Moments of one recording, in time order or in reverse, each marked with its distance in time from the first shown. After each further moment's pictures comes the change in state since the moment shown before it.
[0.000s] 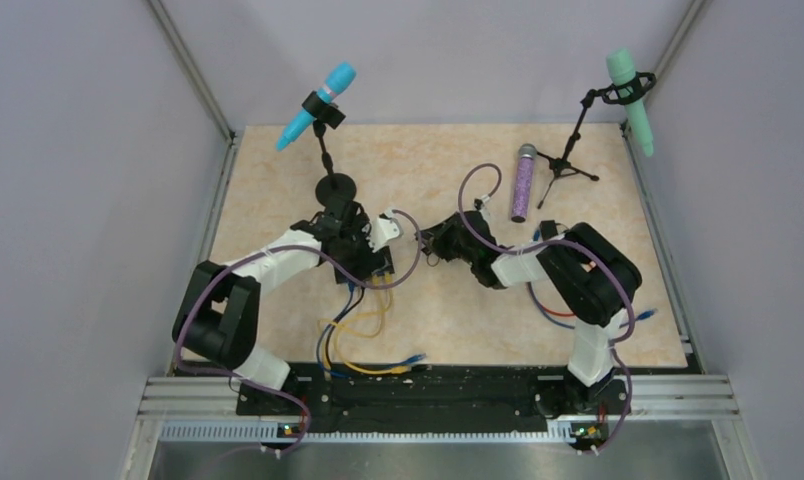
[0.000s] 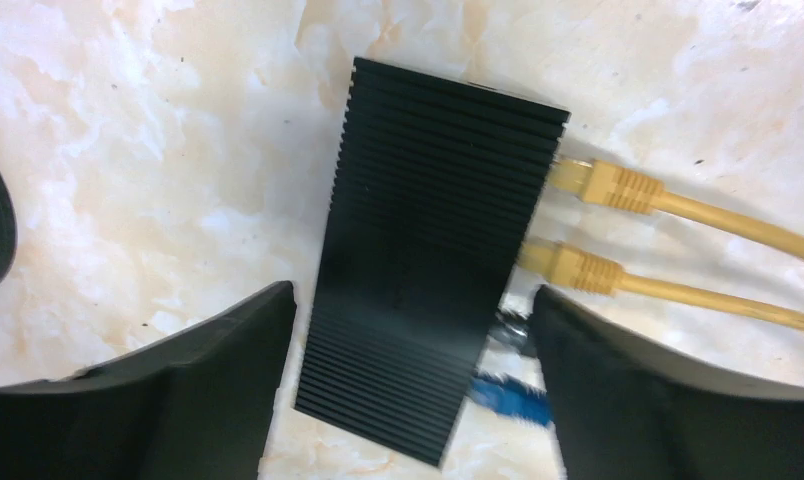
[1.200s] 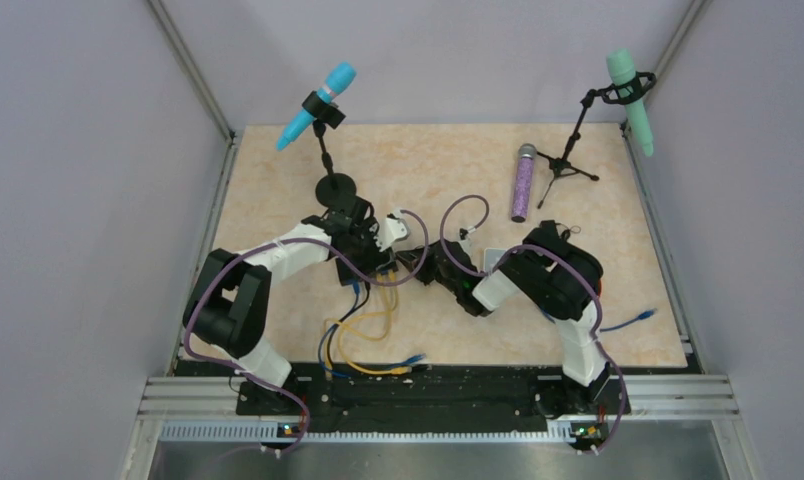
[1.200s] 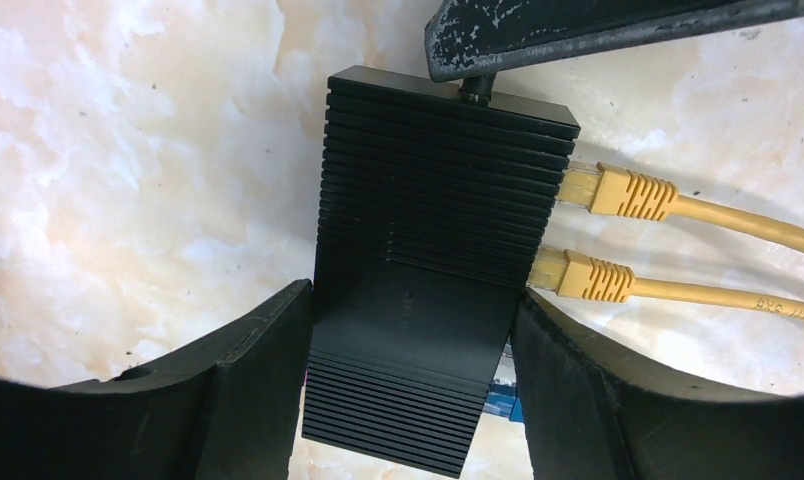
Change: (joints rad) left arm -0.026 0.073 0.058 -0.020 -0.025 -0.019; right arm 0.157 0.185 -0.051 0.296 0.093 0.254
